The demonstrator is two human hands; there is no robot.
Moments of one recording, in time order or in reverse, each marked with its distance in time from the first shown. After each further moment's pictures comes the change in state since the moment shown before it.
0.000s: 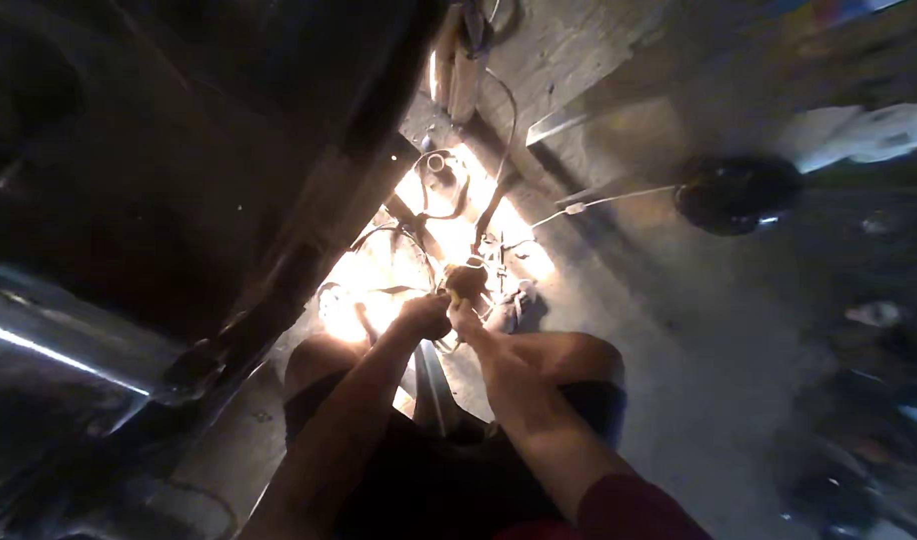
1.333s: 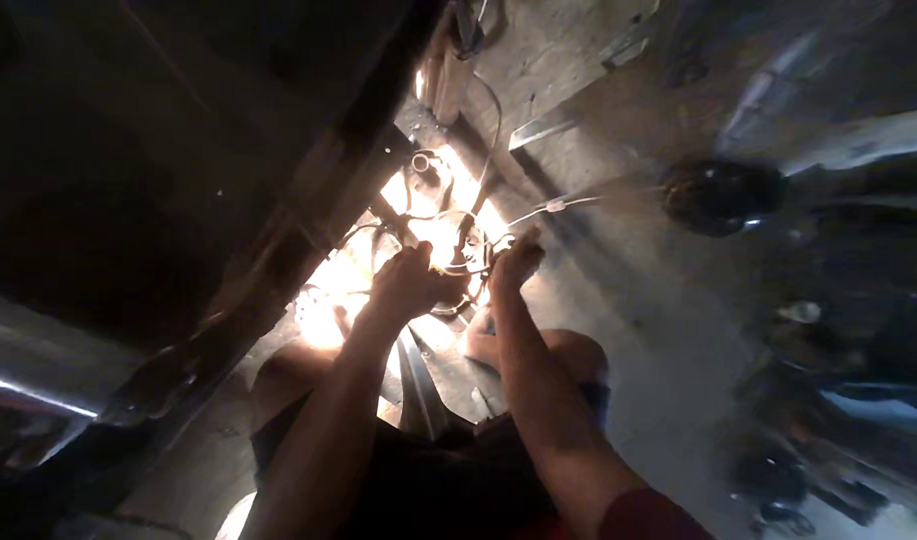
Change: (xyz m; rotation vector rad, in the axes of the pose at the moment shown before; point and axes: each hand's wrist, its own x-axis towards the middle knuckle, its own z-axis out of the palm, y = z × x) left_hand -0.045 0.001 -0.054 -0.275 0.464 0.058; right_hand 0.004 -0.042 -0.116 0.851 1.009 -0.171
